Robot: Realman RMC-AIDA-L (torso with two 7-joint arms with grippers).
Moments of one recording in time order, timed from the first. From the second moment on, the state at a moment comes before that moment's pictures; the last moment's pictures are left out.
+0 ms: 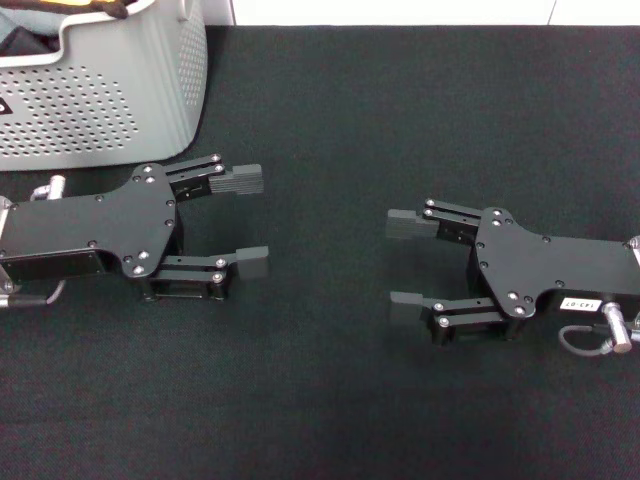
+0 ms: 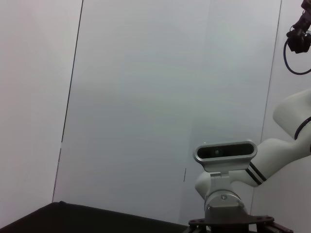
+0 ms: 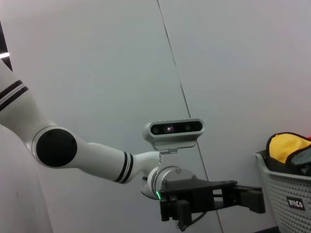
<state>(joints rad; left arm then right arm) -0.45 -1.92 0.95 0.47 1.56 1.91 -1.14 0.65 1.95 -1.97 -0.25 -0.62 -1.69 0.98</state>
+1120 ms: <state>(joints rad) -0.44 -2.01 0.54 0.96 1.56 1.66 -1.66 0.63 1.95 -1.95 -0.24 -0.62 -1.69 0.93</state>
